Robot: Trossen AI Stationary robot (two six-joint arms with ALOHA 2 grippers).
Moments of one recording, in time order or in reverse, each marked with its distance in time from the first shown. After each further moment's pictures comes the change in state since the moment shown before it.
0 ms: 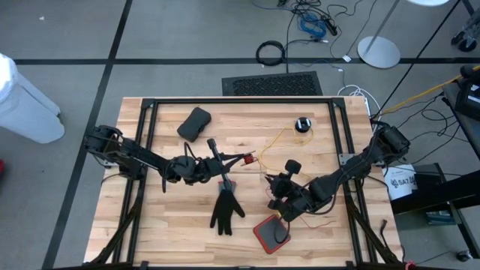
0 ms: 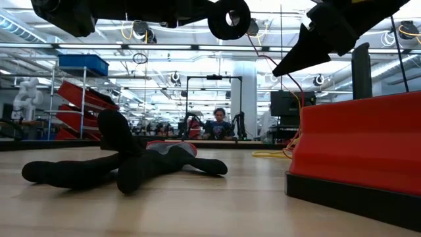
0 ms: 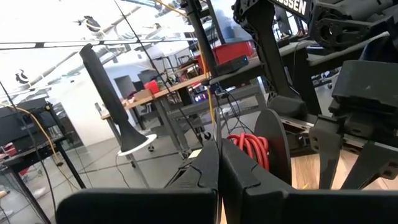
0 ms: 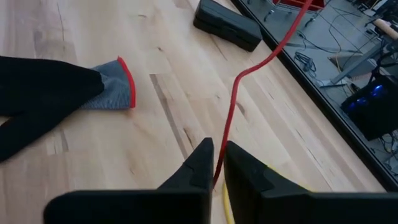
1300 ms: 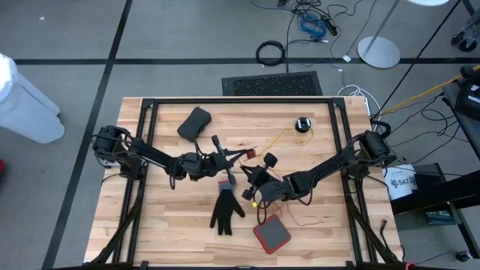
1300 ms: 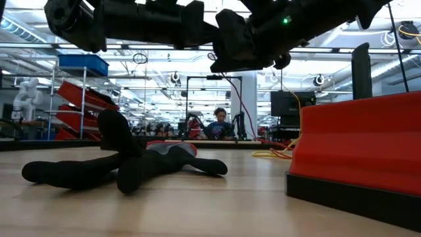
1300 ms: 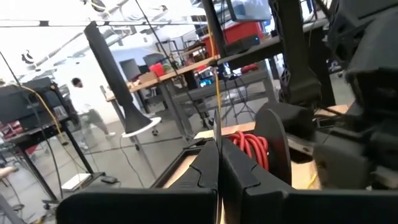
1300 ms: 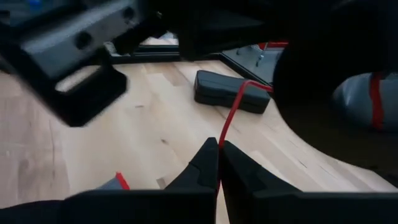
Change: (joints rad) left arm 0.074 0.085 0.000 0.025 0.017 -0.062; right arm -0.186 0.211 0.000 0.804 -0.028 -0.351
